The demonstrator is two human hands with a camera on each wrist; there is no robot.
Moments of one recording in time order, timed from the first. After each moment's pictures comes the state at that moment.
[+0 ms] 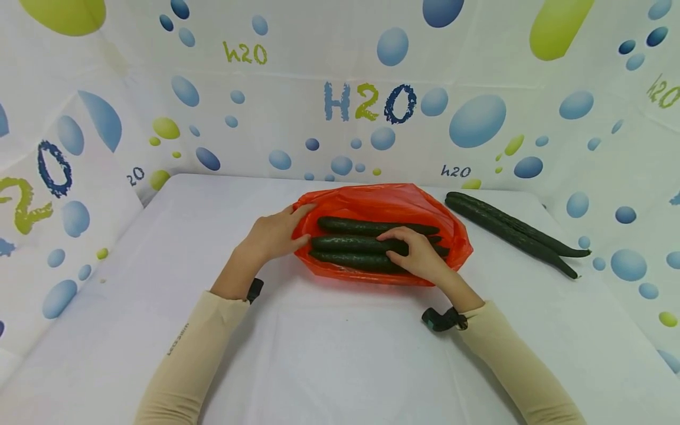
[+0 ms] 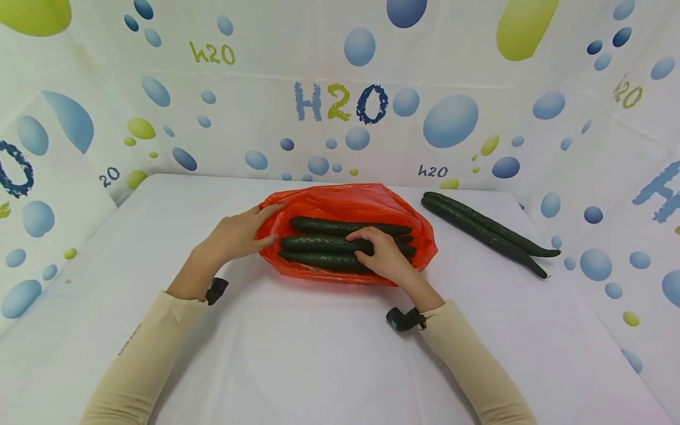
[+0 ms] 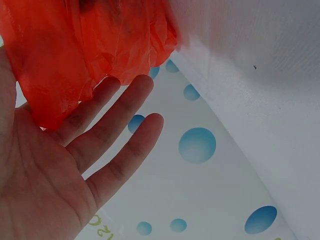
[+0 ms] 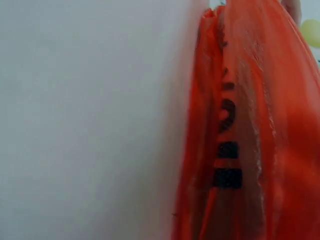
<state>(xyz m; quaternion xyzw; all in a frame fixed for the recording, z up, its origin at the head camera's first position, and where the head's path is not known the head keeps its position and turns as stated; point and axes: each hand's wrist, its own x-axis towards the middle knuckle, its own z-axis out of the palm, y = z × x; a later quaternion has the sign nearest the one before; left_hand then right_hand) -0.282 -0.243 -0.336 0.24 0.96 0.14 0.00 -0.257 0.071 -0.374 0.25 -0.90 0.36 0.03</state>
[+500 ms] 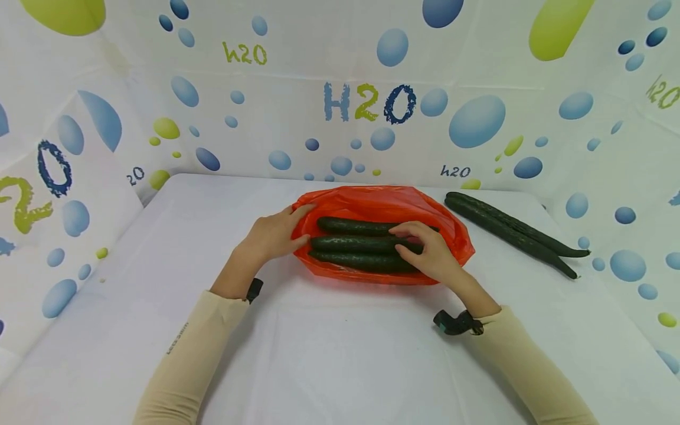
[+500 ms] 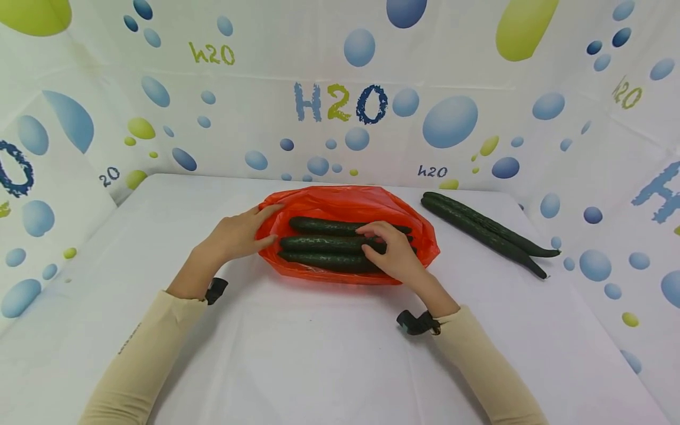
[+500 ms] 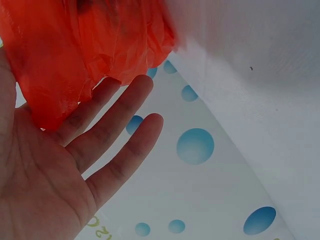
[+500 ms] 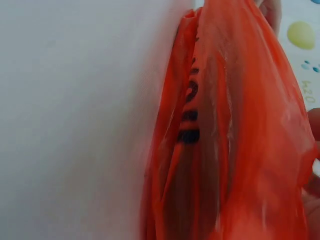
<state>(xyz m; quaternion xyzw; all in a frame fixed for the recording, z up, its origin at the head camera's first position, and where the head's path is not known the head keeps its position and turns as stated) -0.282 -0.243 -0.337 0.24 0.96 0.14 0.00 -0.244 0.087 -0.362 0.28 -0.86 0.42 0.10</state>
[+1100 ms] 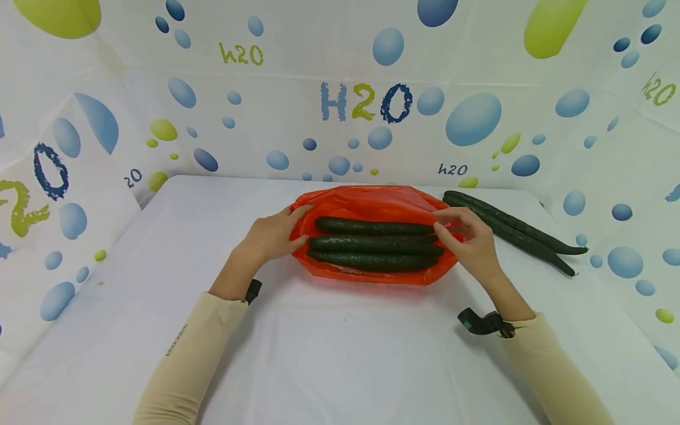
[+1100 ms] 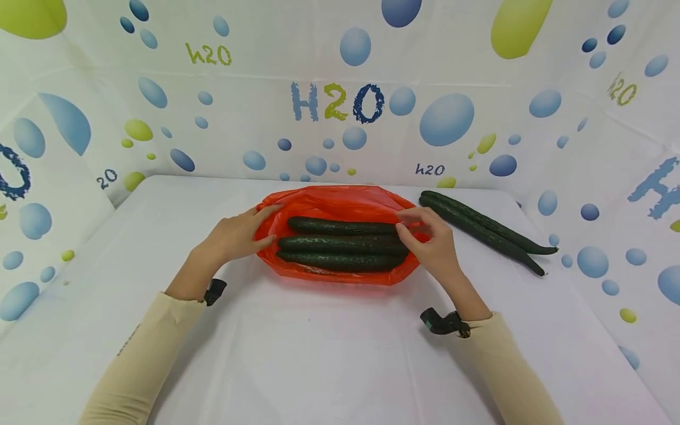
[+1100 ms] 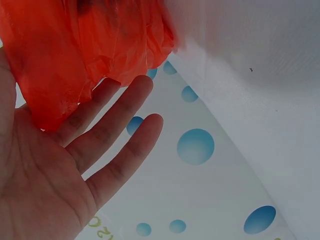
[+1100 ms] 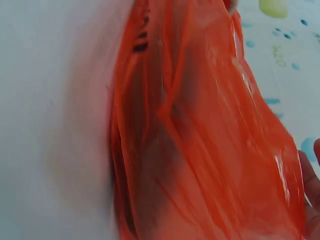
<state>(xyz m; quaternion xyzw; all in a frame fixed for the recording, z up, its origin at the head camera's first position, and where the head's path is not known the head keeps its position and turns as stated) -0.283 -0.242 -0.338 0.23 0.96 0.14 0.01 -0.214 0.116 -0.322 0.23 -0.81 0.48 0.25</state>
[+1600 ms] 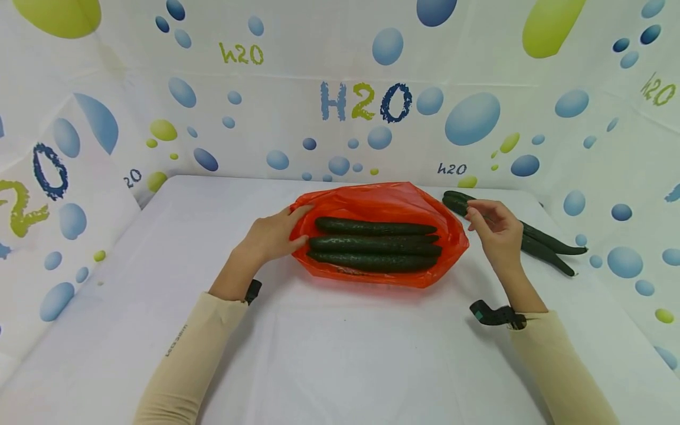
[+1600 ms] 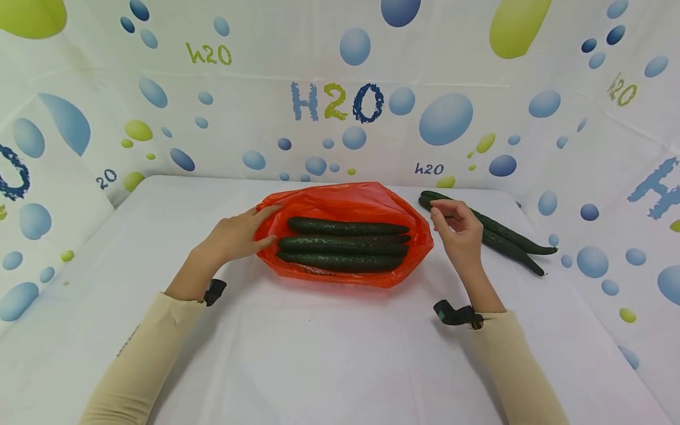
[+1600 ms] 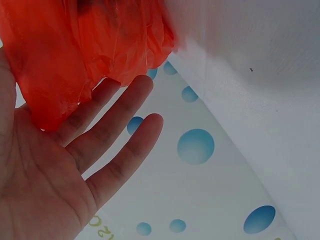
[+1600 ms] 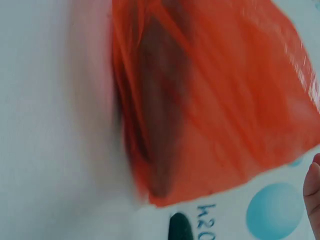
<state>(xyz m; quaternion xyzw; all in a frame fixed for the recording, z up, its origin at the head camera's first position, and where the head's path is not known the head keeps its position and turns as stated) -0.282 -0.242 -0.338 0.23 0.96 0.14 0.01 -0.238 0.163 -0.338 0.13 -0.76 0.55 0.32</state>
